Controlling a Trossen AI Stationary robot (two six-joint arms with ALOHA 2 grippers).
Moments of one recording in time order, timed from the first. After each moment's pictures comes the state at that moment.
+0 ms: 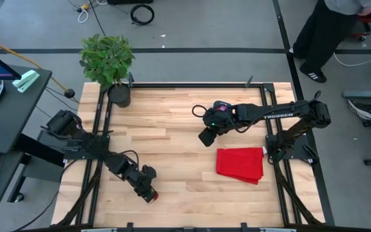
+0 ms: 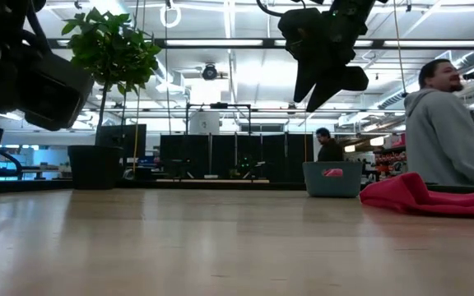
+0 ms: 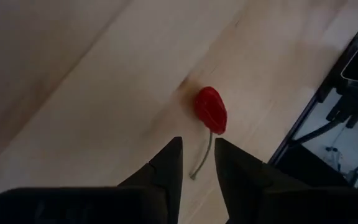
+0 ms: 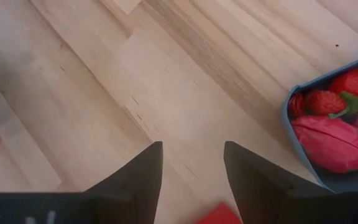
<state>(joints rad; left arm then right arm) -0.61 1.60 0.69 0.01 0.13 -1.45 -0.05 1.54 1.22 -0.76 0.09 0.76</state>
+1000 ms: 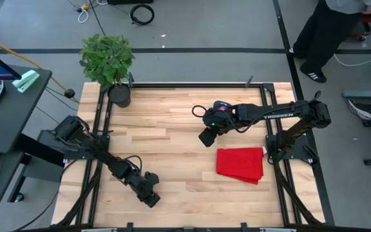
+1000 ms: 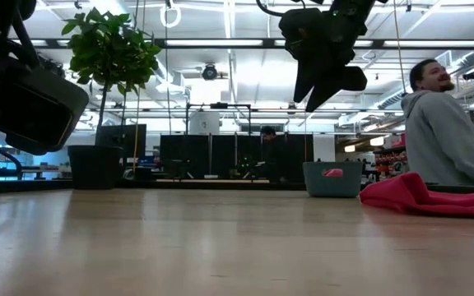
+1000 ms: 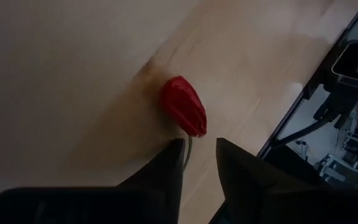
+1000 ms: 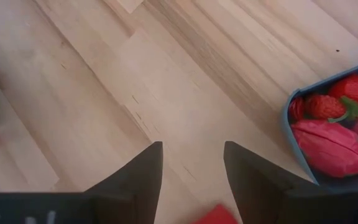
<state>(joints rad) -0.61 1.75 0.70 0.19 0.14 -1.54 -0.05 1.54 1.22 -0.76 0.09 0.73</state>
